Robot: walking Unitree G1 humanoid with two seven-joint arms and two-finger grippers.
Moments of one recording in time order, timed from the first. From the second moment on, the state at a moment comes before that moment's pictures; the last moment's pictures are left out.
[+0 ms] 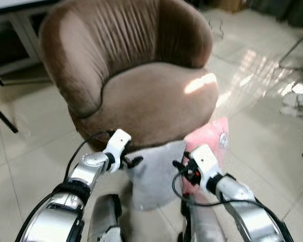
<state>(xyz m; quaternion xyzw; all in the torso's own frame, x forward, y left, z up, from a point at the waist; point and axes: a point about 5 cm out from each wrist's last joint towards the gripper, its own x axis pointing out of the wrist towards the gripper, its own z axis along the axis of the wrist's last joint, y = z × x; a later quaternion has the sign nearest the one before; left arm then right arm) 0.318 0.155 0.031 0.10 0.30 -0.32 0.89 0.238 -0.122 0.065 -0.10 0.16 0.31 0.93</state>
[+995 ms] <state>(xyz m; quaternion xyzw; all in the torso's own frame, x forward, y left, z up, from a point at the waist) 0.334 0.175 0.041 0.28 0.21 -0.18 0.92 0.199 -0.097 0.100 -0.10 0.11 0.34 0.93</state>
